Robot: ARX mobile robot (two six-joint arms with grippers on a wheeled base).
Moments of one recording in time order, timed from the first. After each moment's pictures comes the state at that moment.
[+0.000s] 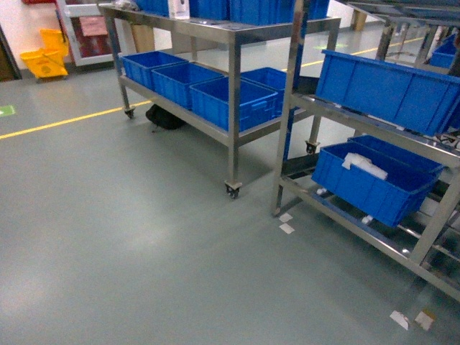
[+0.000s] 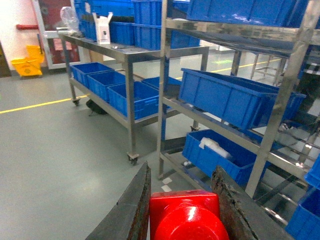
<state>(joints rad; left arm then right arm) 0.00 0.01 0.01 0.00 0.00 0.00 0.01 0.34 0.13 0.25 -0.03 0.00</state>
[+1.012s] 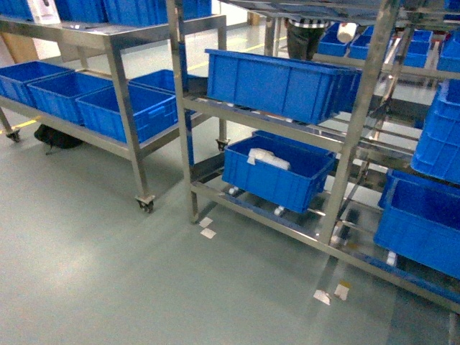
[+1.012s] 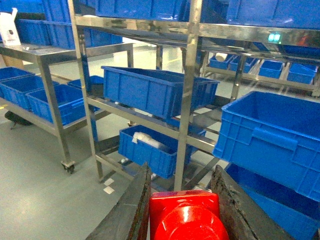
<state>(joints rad) 0.00 0.01 0.01 0.00 0.00 0.00 0.01 0.34 0.13 0.25 -0.03 0.00</state>
